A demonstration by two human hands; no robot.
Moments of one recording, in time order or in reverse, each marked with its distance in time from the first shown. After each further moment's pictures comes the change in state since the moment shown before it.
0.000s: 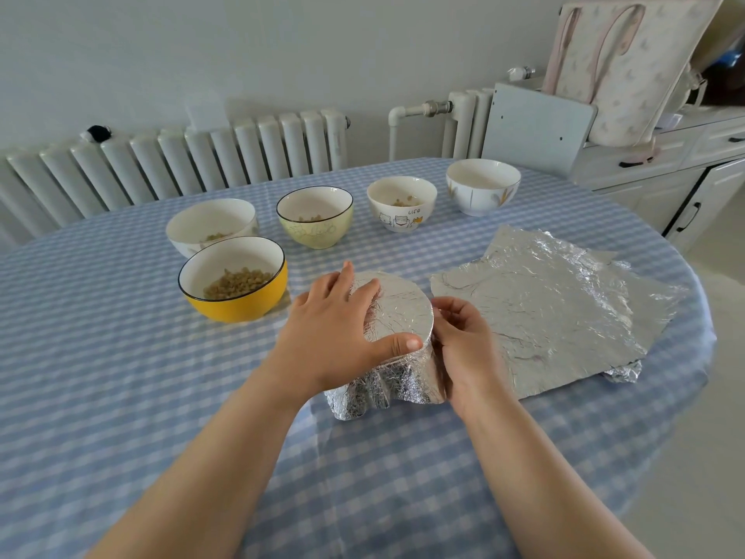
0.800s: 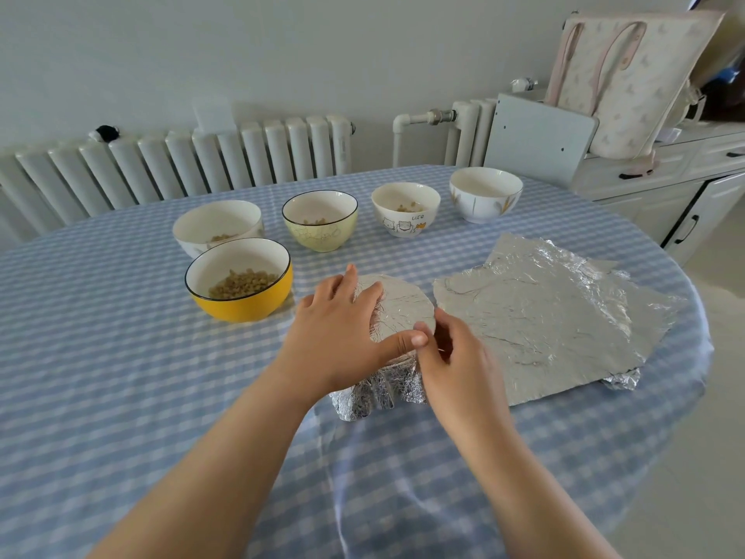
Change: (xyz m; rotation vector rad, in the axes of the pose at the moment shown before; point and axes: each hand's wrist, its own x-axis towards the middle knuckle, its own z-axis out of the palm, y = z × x) left_hand -0.001 0.003 0.002 -0.010 0.023 -0.037; right_hand -0.046 -0.013 -0.006 -0.761 -0.017 -0.386
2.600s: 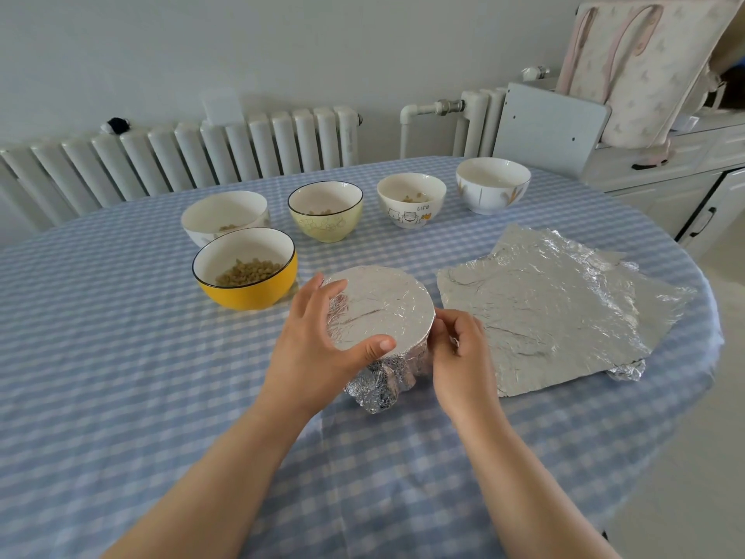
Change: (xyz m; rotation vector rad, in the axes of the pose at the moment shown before) left_hand -0.038 -0.013 0.022 -0.704 0.289 -0.163; right_hand 0.015 0.038 0.026 0.288 0.075 -0.025
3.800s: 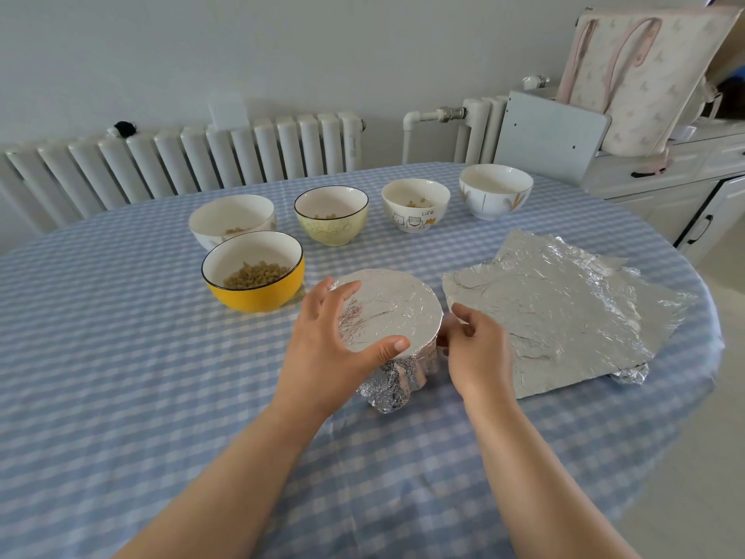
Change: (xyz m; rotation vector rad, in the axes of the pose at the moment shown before) left_hand -0.001 0.002 0.002 -0.022 0.019 0.041; right_hand 0.019 -0.007 -0.003 -0.131 0.084 0.210
